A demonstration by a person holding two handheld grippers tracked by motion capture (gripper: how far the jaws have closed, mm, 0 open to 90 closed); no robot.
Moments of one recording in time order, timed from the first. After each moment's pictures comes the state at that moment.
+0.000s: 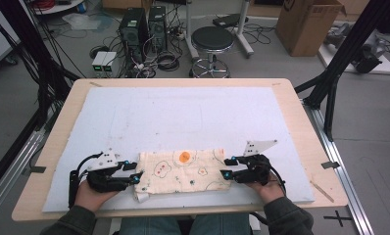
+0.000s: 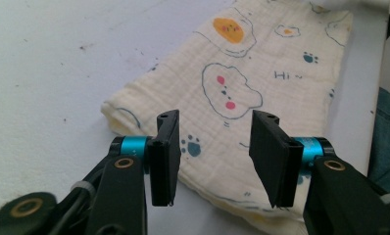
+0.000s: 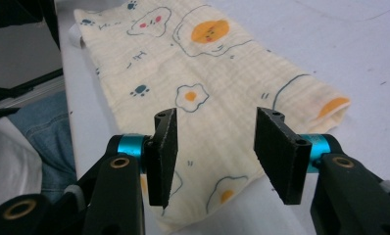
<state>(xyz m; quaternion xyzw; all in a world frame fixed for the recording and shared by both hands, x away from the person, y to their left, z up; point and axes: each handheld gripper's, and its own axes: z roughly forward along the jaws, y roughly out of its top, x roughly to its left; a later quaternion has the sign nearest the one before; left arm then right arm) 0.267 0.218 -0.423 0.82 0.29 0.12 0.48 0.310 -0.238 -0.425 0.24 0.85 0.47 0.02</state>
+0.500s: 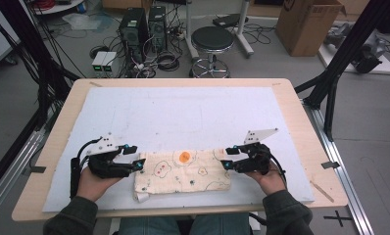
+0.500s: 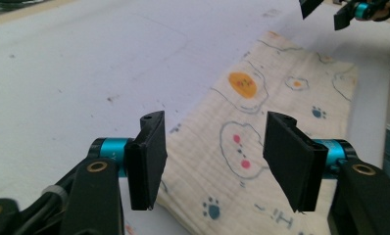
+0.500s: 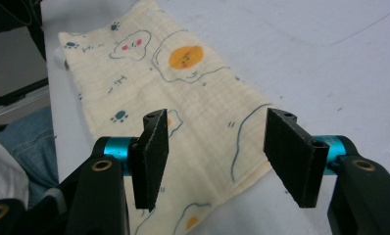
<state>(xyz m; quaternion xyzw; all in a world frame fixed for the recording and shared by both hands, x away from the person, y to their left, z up) 0.291 0.211 -0.389 0.80 0.30 0.14 0.50 0.333 -0.238 -0.406 0.25 0.85 0.46 0.02</state>
